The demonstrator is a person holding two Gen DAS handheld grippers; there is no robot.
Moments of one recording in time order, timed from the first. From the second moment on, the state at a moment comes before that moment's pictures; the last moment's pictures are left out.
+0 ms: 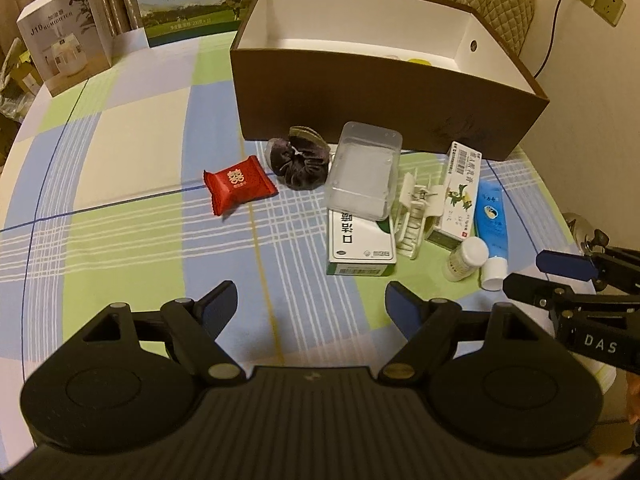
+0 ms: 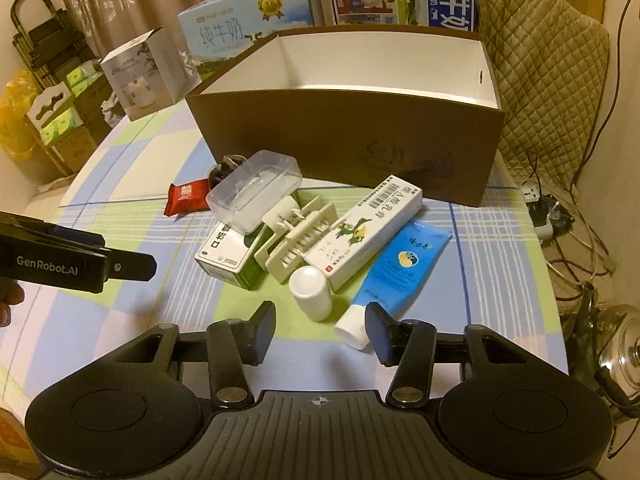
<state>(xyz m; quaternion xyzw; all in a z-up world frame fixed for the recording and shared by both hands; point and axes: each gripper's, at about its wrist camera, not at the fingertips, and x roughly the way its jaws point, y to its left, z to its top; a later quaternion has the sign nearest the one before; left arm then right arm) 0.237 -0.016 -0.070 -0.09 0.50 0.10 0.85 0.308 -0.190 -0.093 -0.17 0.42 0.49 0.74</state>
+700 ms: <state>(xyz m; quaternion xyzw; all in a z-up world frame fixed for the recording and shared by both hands) 0.242 0.009 -0.075 -0.08 0.50 0.07 0.86 0.301 -0.151 -0.124 -0.19 0.42 0.45 0.77</state>
